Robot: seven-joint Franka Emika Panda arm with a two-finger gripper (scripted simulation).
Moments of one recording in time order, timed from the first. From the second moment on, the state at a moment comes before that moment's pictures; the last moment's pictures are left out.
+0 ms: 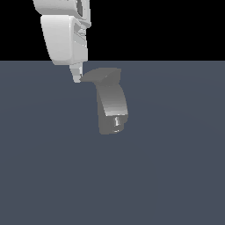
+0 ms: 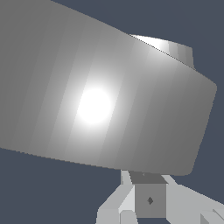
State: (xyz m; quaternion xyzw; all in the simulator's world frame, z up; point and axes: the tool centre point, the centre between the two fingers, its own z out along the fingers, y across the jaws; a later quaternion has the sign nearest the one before) arm -0.090 0.092 0.248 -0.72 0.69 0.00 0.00
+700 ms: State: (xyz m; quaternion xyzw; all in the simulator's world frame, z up) arm -0.108 0.060 0.248 -0.73 0.68 0.00 0.00
